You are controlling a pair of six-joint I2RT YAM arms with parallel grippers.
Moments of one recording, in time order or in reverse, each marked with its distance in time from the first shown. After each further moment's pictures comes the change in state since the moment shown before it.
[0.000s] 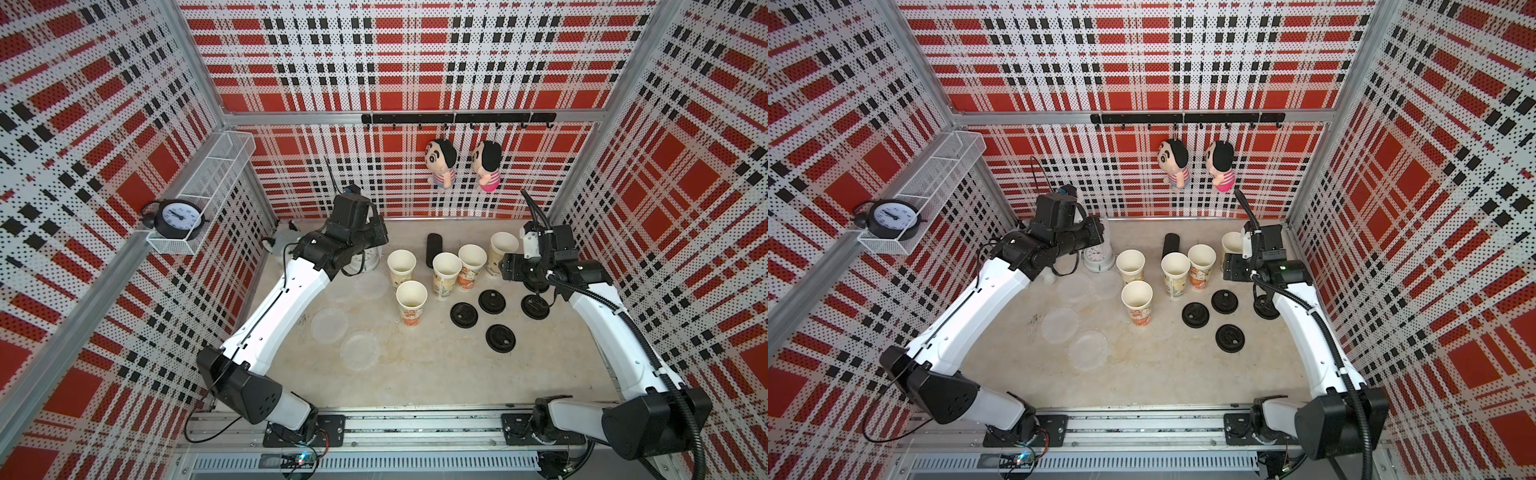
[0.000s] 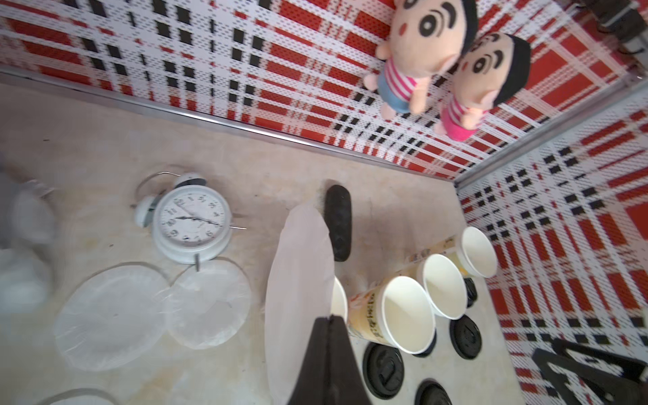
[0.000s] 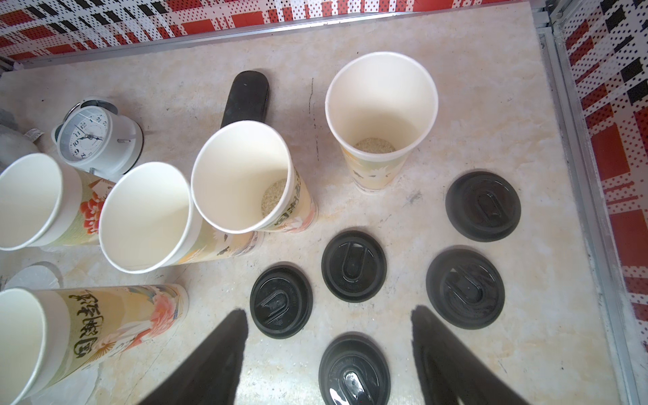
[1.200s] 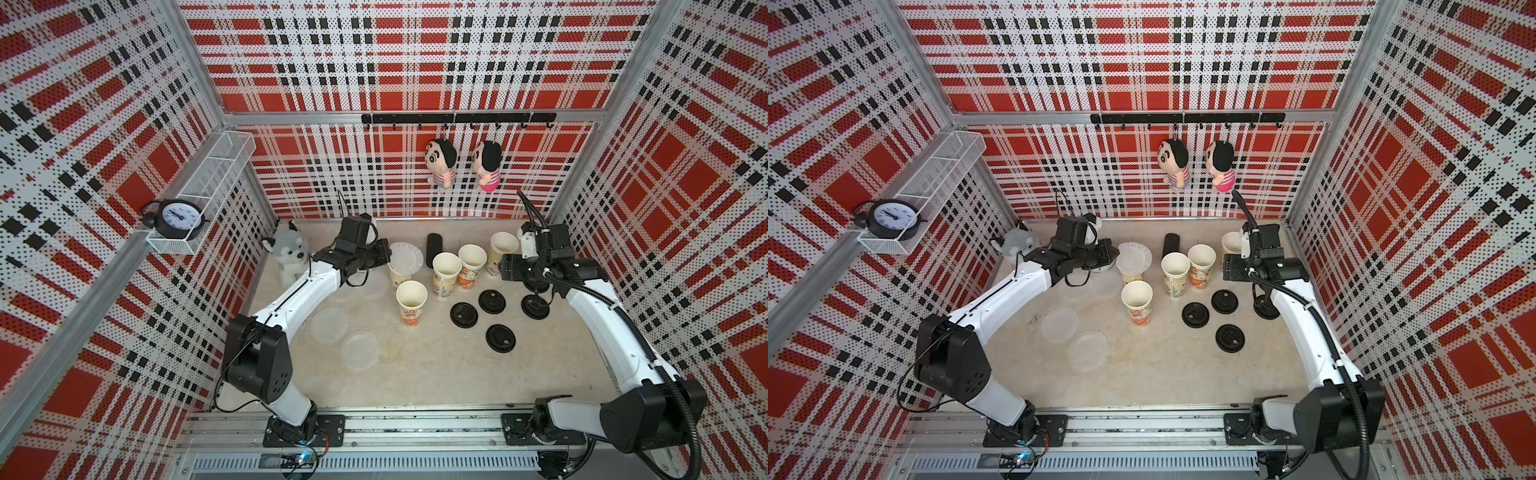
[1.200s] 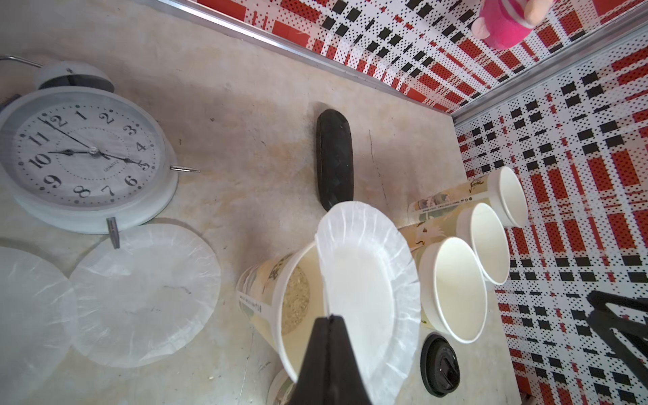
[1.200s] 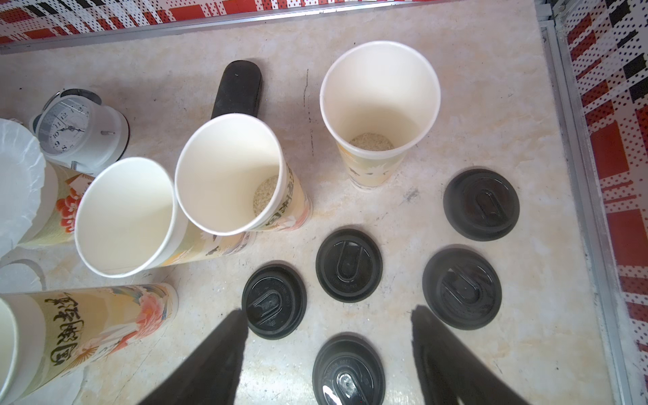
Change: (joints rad) left arm 0.124 0.094 -0.338 0.303 0.298 0.008; right arm 0.000 0.030 0.002 0.001 0.010 -0.015
